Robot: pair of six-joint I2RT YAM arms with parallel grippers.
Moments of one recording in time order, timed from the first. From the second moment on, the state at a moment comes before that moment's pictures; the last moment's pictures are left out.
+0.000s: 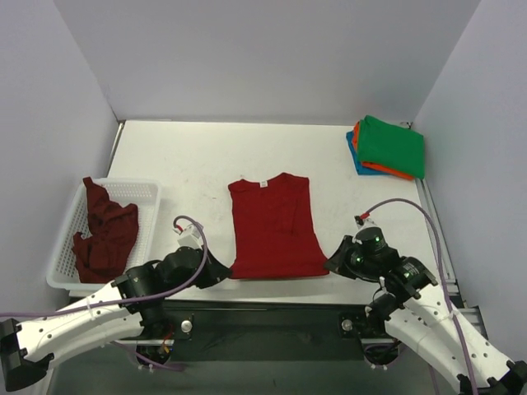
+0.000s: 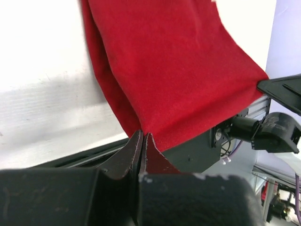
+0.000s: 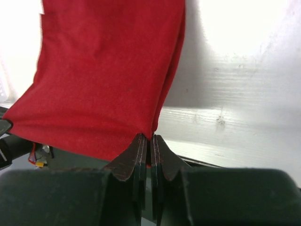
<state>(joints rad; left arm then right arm) -1.05 0.58 0.43 -0.51 -0.20 -1.18 0.55 0.58 0.48 -0.76 -0.09 0.80</state>
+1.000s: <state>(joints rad) -0.45 1.39 1.07 -0.38 0.04 -0.82 0.32 1.50 1.27 -0.73 -0.07 0.58</state>
